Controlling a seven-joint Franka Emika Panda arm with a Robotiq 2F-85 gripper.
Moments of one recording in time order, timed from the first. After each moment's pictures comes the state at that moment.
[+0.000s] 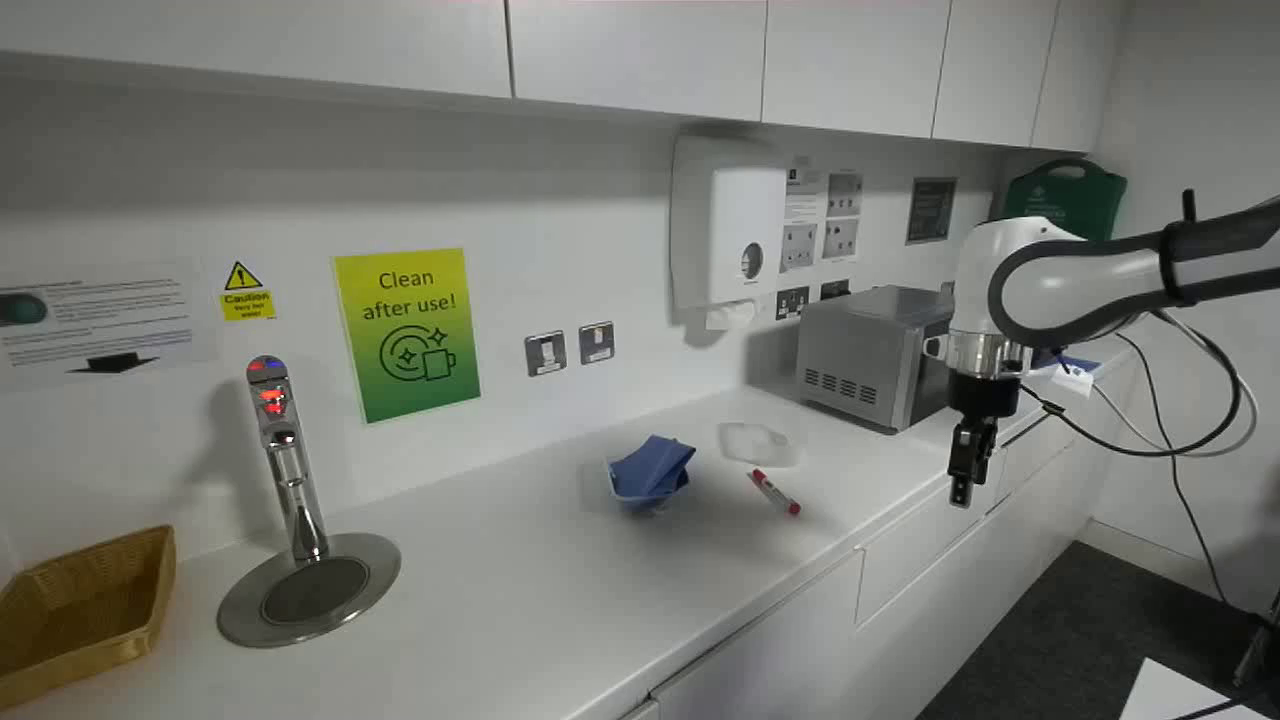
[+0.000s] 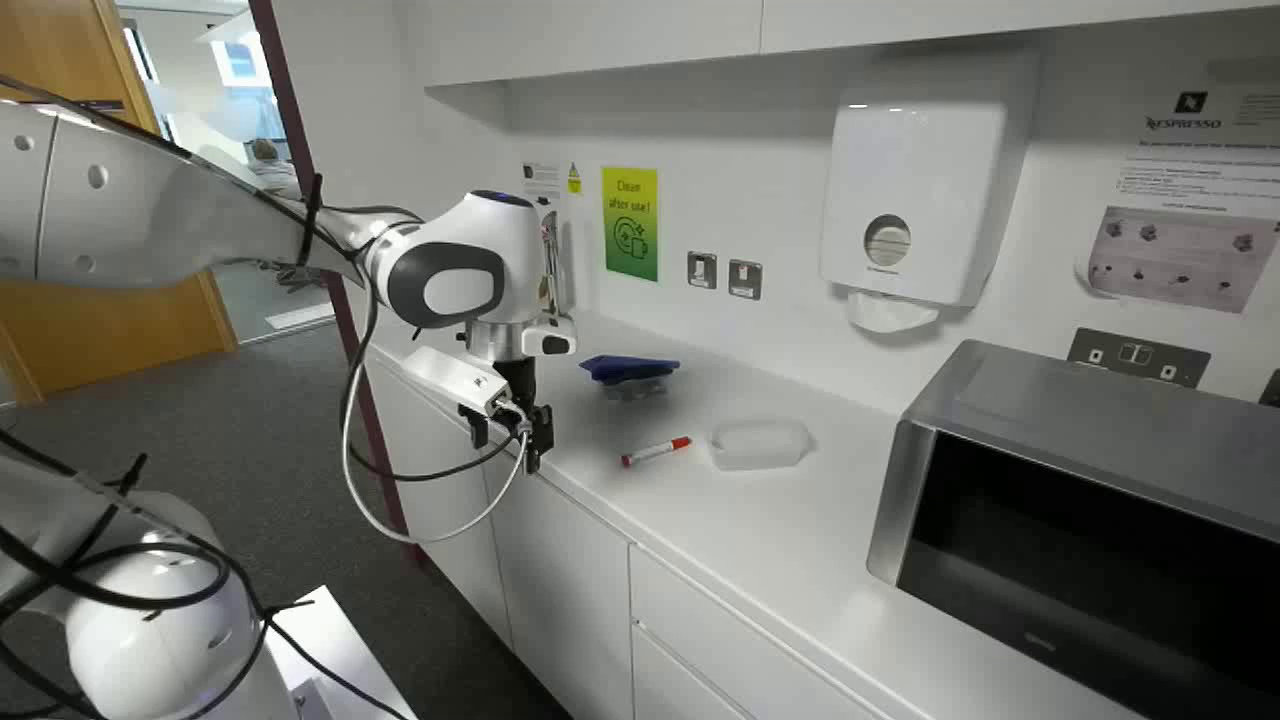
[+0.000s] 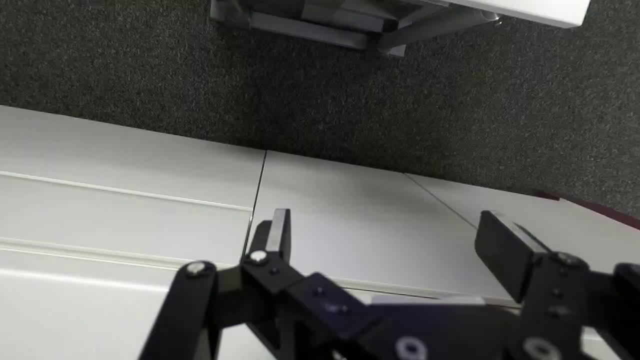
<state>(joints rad) 0.03 -0.56 -0.14 -2.55 0.01 1.92 -0.27</state>
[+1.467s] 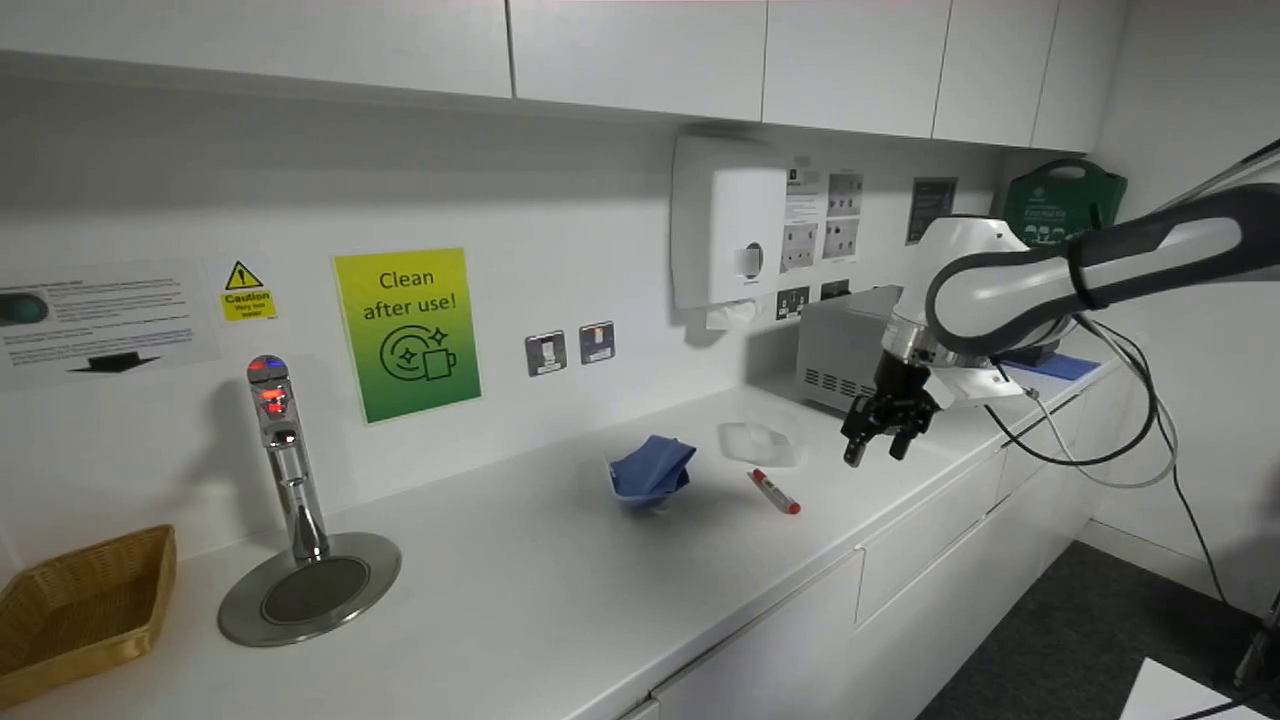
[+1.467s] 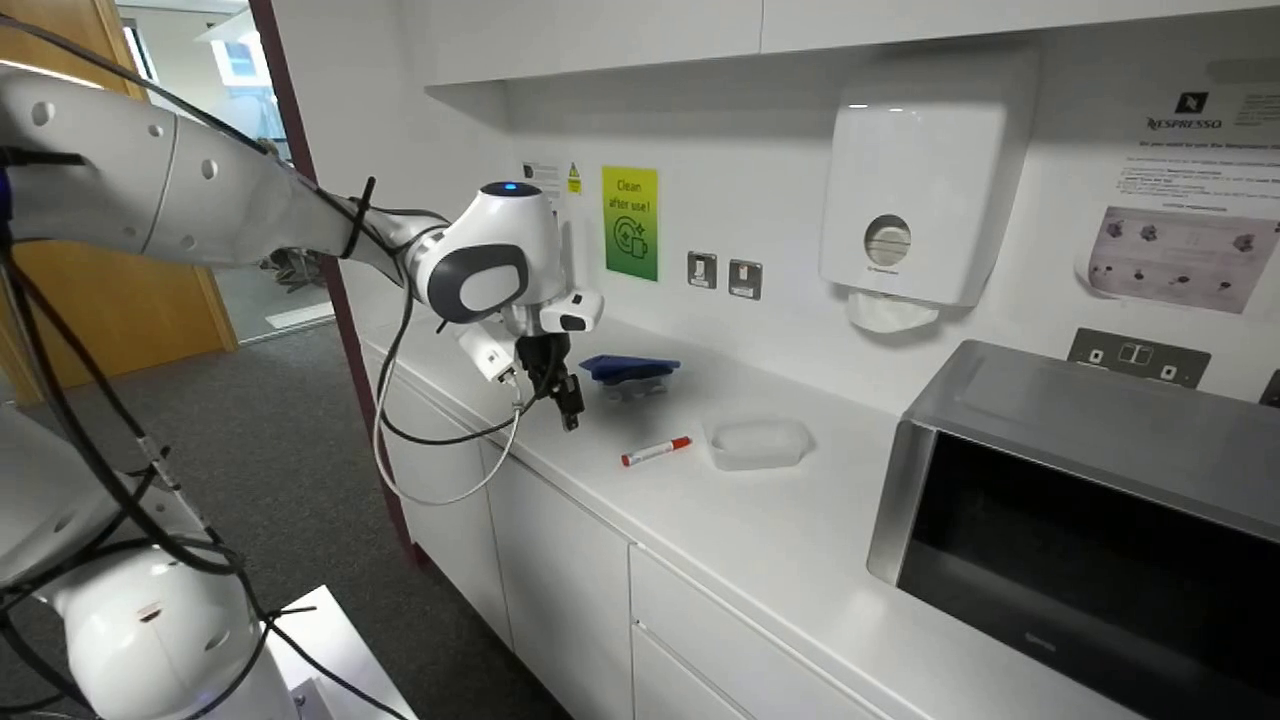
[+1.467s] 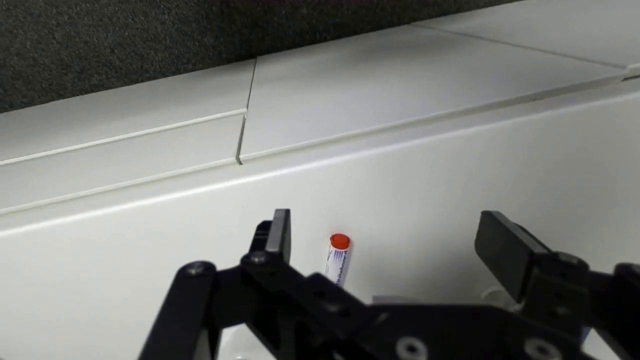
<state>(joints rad) 0.01 -0.38 -0.05 -2.45 0.10 2.24 0.12</state>
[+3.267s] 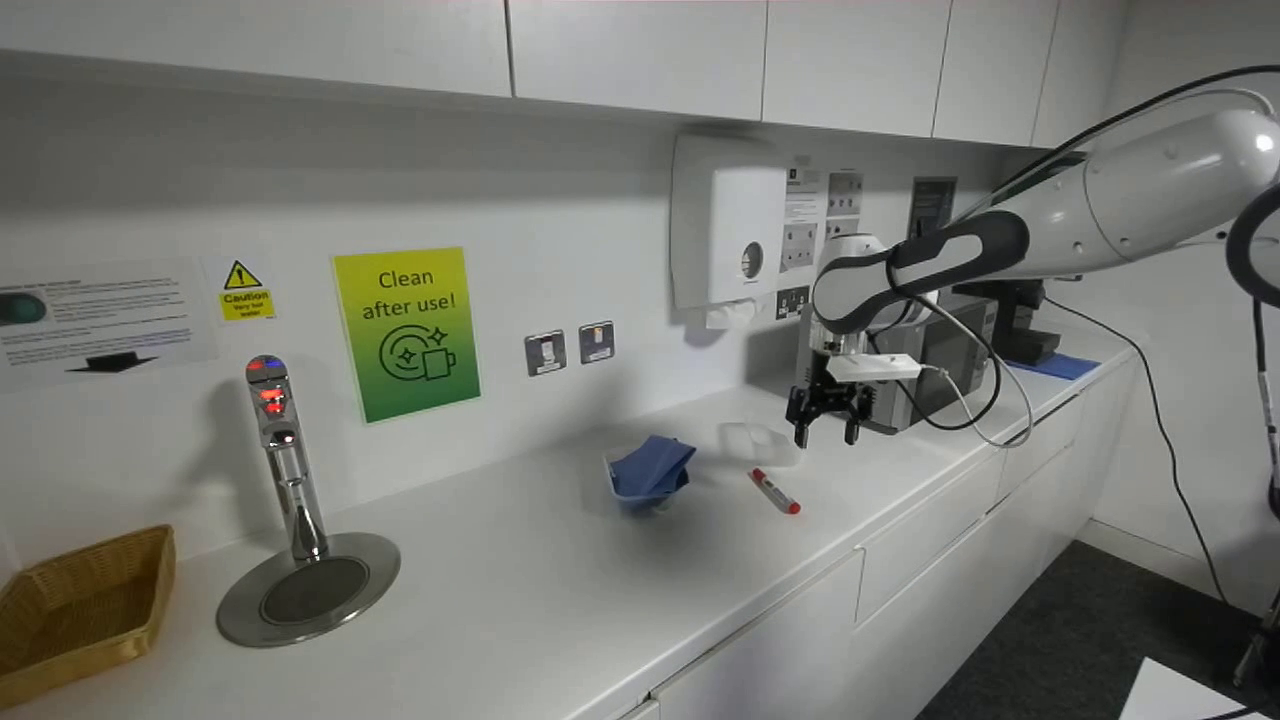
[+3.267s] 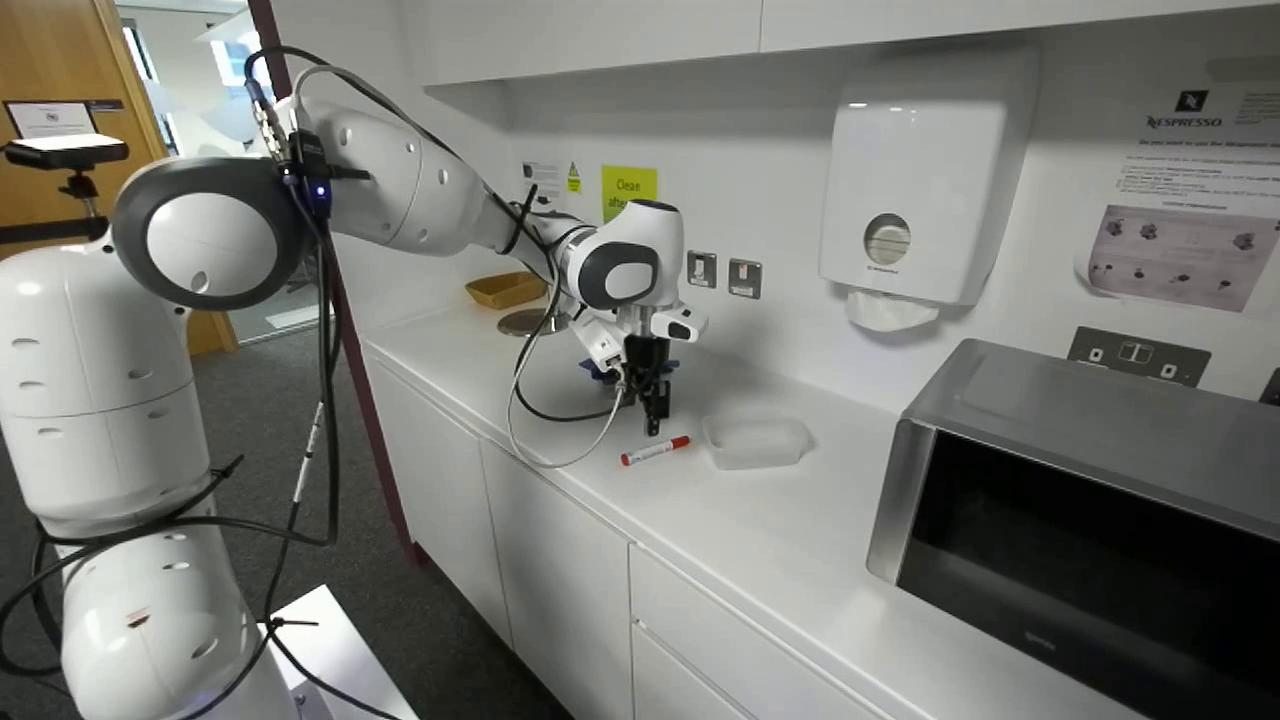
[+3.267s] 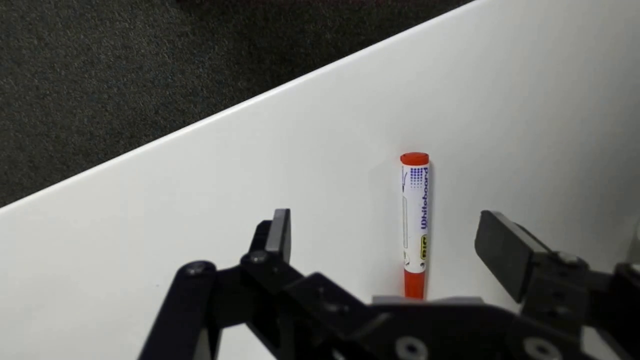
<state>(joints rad) -0.06 0.15 -0.08 -1.91 0.09 2.03 0.23</state>
